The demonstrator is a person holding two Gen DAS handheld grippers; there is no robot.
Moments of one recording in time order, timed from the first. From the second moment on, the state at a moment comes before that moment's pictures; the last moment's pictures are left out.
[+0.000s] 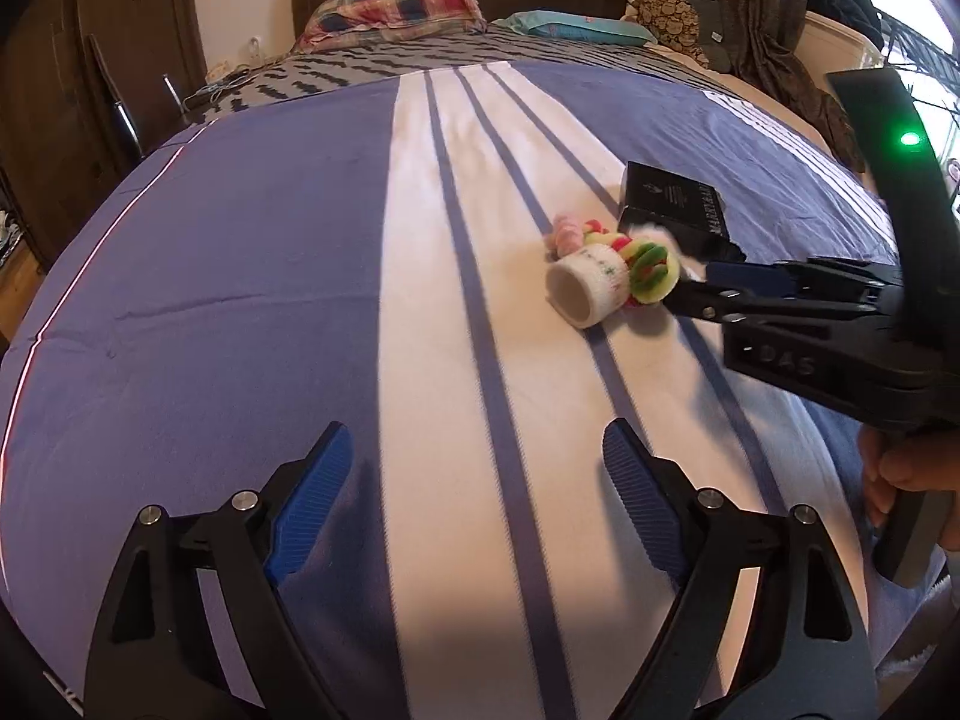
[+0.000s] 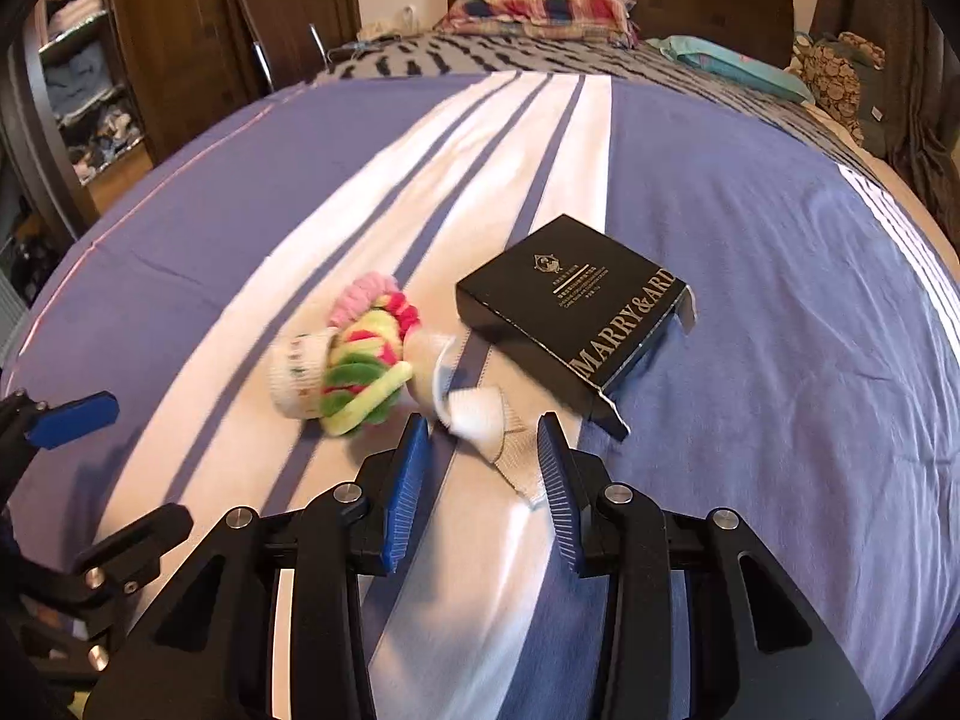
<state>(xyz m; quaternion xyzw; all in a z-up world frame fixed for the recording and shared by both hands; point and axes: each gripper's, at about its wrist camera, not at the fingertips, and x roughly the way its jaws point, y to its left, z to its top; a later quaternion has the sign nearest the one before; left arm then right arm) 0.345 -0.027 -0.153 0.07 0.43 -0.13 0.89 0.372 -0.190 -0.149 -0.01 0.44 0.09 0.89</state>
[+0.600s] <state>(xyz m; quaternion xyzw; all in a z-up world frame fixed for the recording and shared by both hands) 0.398 -0.075 -0.166 0.06 0.44 -0.15 0.88 0.318 -0.241 -0.131 0.03 0.41 0.09 0.91</state>
